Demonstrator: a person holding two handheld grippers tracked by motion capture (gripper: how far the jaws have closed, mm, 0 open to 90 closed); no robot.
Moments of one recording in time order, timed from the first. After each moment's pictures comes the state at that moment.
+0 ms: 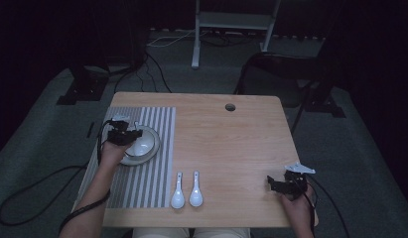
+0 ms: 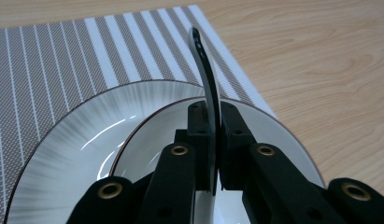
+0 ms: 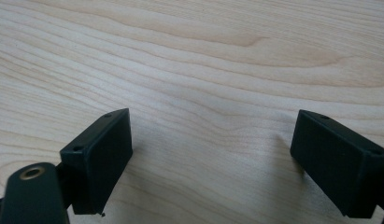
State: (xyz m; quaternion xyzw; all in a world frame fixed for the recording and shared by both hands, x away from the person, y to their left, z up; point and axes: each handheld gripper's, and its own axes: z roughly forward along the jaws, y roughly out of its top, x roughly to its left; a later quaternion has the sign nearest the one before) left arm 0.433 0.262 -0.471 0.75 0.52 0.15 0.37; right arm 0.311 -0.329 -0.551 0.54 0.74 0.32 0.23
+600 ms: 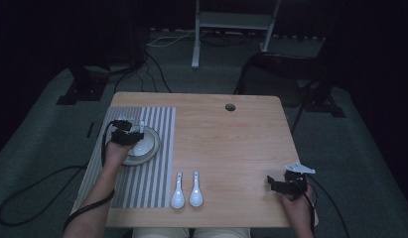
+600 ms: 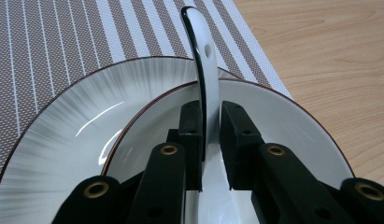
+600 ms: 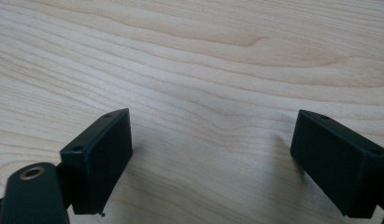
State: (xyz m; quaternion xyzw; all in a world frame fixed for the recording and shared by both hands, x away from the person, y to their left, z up) left arm 0.440 0.254 -0.480 0.75 0.55 0.15 0.33; right arm 0.311 -0.329 -0.551 0.54 0.74 0.32 0.23
